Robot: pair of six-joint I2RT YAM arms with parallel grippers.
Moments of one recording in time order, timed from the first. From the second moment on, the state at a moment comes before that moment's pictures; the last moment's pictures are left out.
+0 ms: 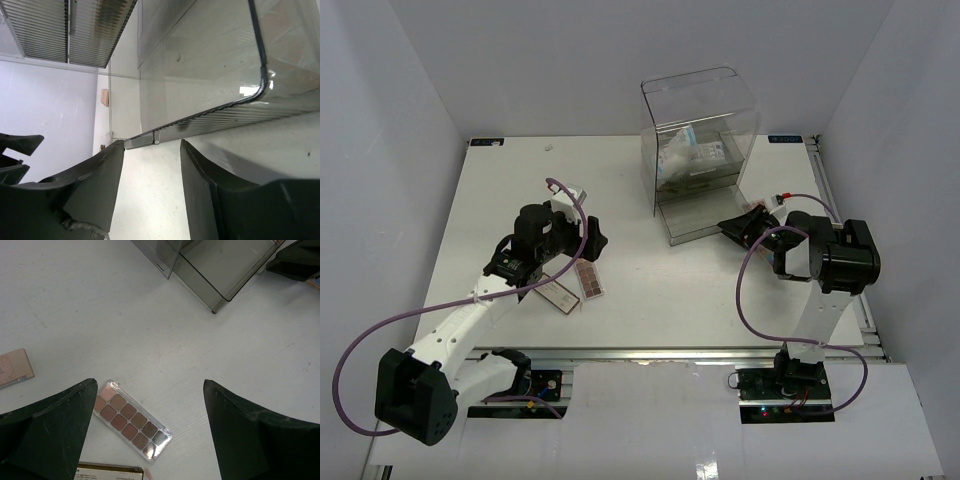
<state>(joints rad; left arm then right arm) -0.41 1.05 0.74 -0.11 0.18 -0.09 -0.09 1.96 0.62 1.04 -0.86 0.93</state>
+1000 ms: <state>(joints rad) -0.41 0.98 0.74 -0.14 0.24 -0.12 -0.14 1.37 0.83 -0.38 -0.48 -0.55</state>
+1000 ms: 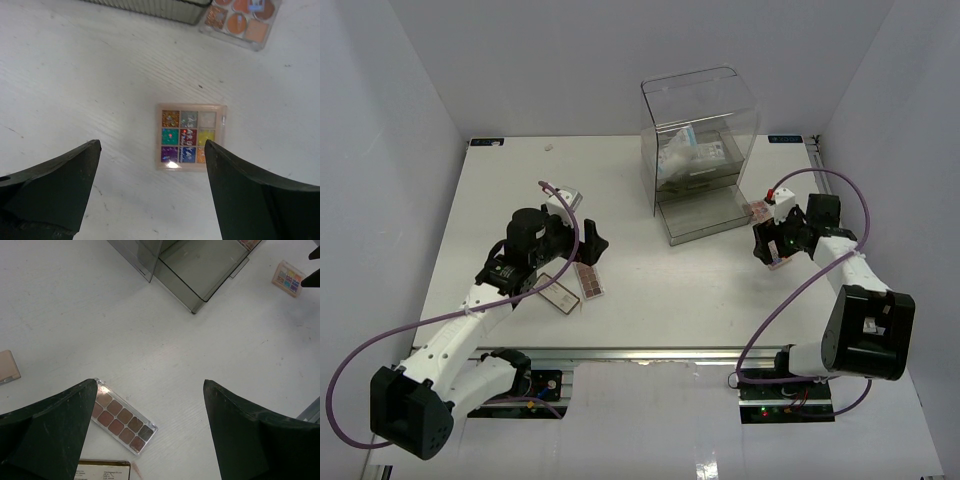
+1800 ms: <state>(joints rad) -0.41 0.97 0.73 -0.17 0.28 -0.13 -0.14 1.61 0.94 -0.41 -0.28 -0.63</state>
